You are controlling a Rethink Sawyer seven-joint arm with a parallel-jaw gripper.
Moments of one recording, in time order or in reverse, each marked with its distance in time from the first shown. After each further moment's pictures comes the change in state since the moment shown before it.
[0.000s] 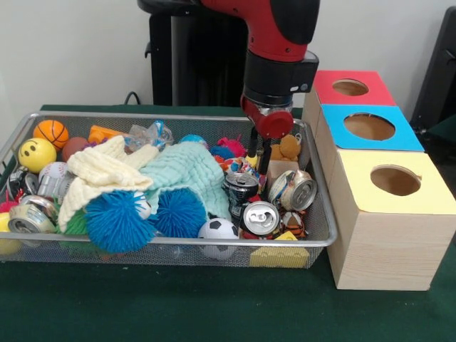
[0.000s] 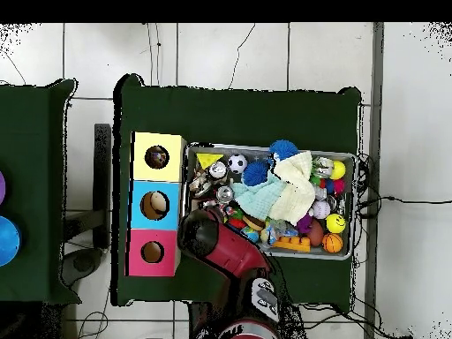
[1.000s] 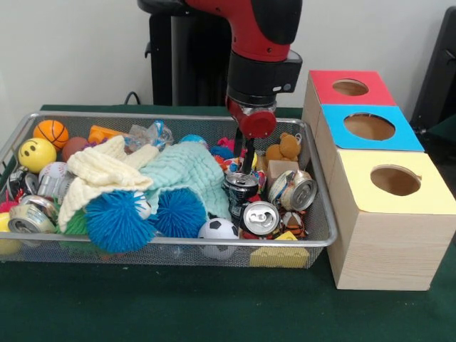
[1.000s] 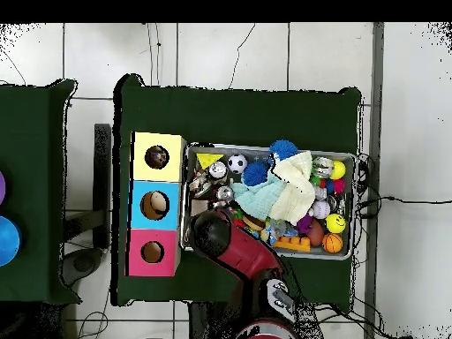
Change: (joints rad) arm -0.057 -0.003 0.002 0.000 -0.041 0.000 0.000
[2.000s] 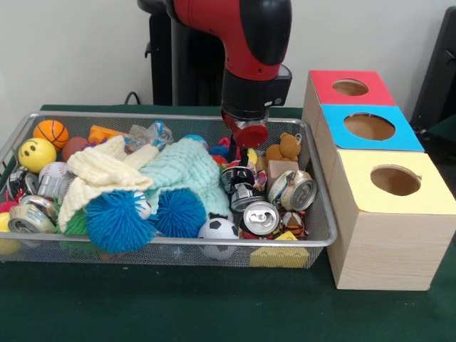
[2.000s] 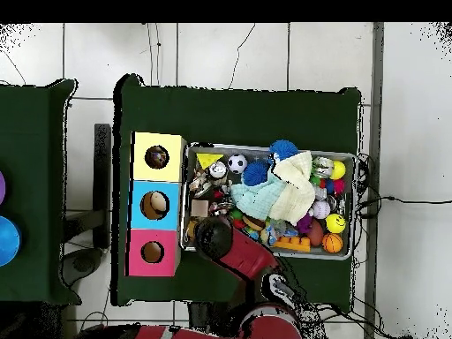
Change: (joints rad) arm -0.015 0.082 0.007 -0.005 -0.032 -0.001 0.000
